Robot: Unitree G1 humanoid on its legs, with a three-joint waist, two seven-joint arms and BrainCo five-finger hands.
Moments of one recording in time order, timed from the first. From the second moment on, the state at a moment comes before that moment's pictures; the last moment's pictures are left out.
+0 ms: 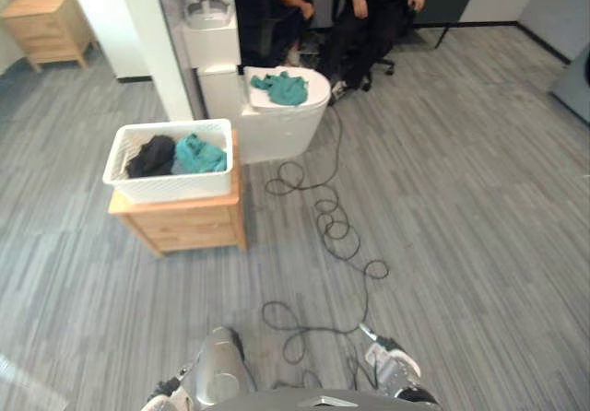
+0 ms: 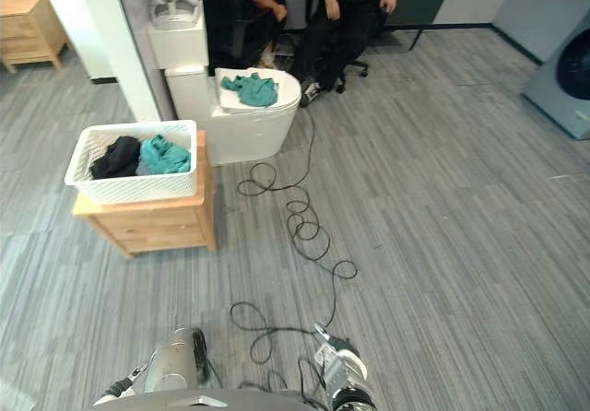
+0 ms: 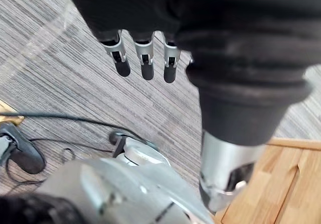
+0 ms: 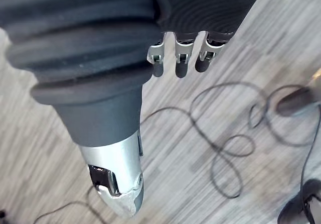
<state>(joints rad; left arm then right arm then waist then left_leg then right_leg) 0.09 -0.01 0.50 1.04 -0.26 0.07 0.14 -0.07 0.04 -0.52 0.94 0.20 0.08 -0.20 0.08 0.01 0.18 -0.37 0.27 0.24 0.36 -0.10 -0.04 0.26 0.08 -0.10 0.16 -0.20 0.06</state>
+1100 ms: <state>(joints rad) 0.07 -0.02 0.50 1.05 -0.23 0.07 0.15 -0.04 0.04 -0.55 0.98 0.30 0.06 -0.20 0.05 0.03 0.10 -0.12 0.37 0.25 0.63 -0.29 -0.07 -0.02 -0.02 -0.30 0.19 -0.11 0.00</state>
